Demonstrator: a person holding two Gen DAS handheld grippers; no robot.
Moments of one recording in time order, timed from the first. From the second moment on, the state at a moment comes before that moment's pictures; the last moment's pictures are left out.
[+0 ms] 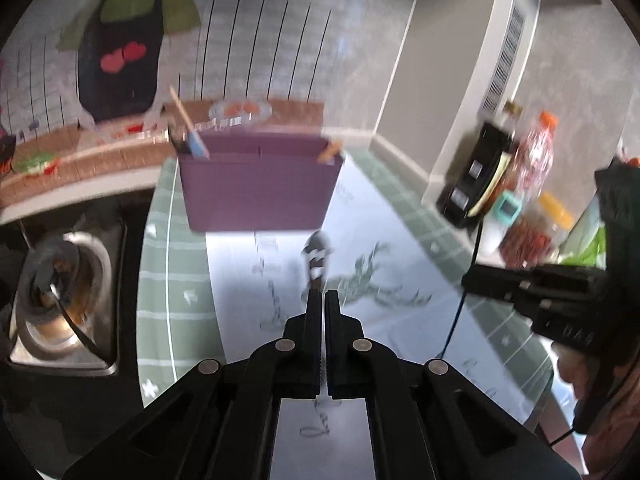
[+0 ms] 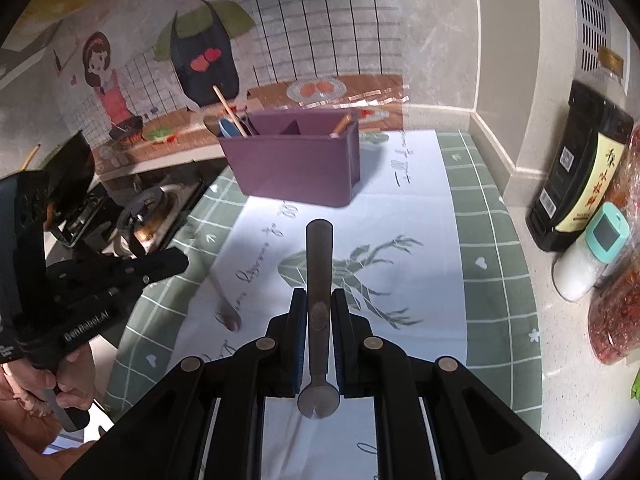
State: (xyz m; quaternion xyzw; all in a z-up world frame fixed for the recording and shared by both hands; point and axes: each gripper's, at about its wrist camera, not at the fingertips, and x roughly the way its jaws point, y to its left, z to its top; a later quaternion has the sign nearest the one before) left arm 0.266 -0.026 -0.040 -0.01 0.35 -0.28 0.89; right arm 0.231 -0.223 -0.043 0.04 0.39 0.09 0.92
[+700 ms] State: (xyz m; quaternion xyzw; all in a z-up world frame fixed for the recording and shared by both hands) left arm 0.347 -0.109 -0.127 0.13 0.56 -0.21 0.79; right arm 0.242 -0.234 -0.042 0.04 0.39 0.08 0.92
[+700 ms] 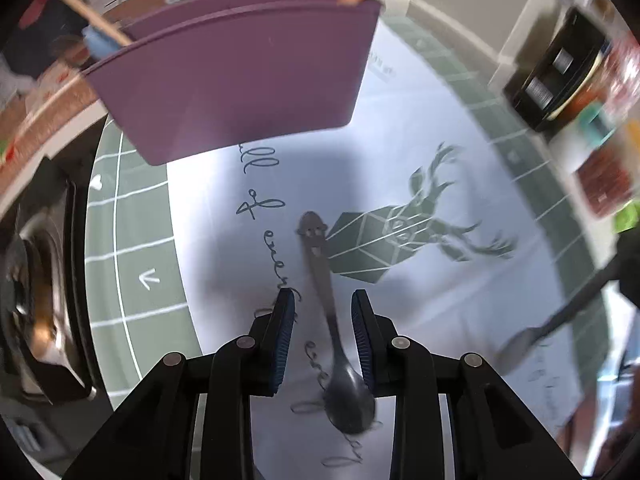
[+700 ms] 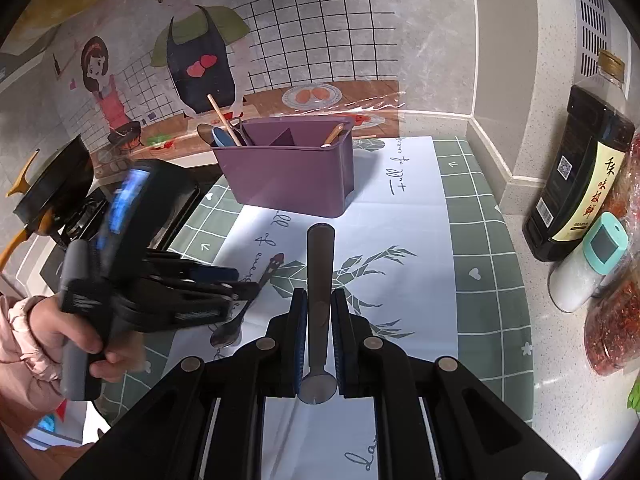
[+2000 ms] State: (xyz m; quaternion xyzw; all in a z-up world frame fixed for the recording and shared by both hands) left arm 0.334 -0.009 -0.072 -0.06 0.46 -0.19 0.86; right arm 0.250 -0.225 -0.013 0.03 0.36 0.08 0.93
